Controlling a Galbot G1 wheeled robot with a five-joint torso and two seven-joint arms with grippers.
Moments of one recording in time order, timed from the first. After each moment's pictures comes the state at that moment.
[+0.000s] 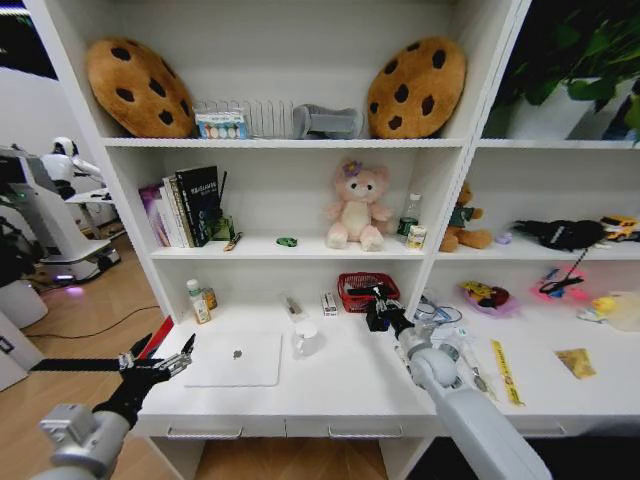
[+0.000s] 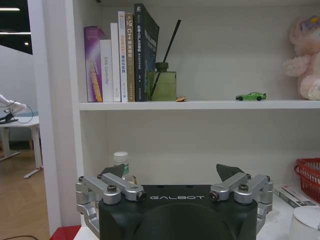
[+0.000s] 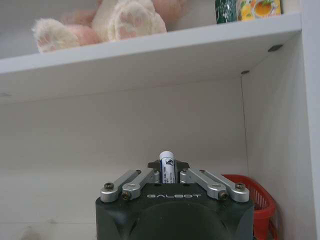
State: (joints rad) left arm 1.91 -1.06 -0.98 -2.43 -0.67 0.21 -0.09; right arm -0.89 1.07 0.25 1.49 0.61 0.05 0.05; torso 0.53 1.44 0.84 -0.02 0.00
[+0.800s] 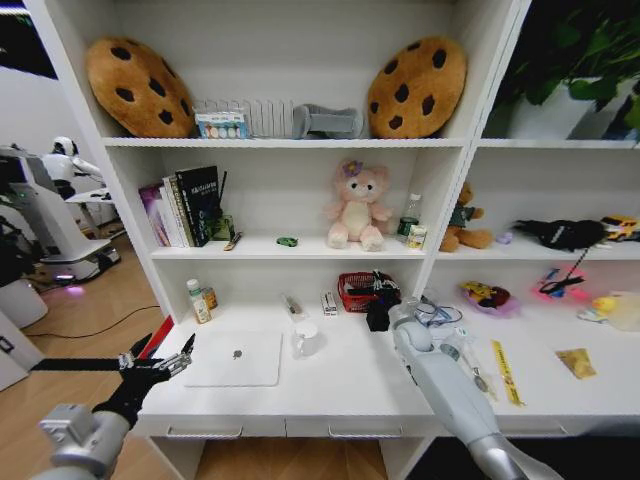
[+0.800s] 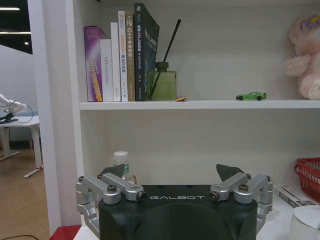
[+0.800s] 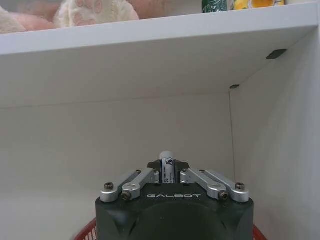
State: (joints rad) left arm 1.91 -1.06 -0.98 -2.43 -0.67 0.21 -0.09; right arm -0.69 1.15 0.23 1.22 0.53 0.15 0.03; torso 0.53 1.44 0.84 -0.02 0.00
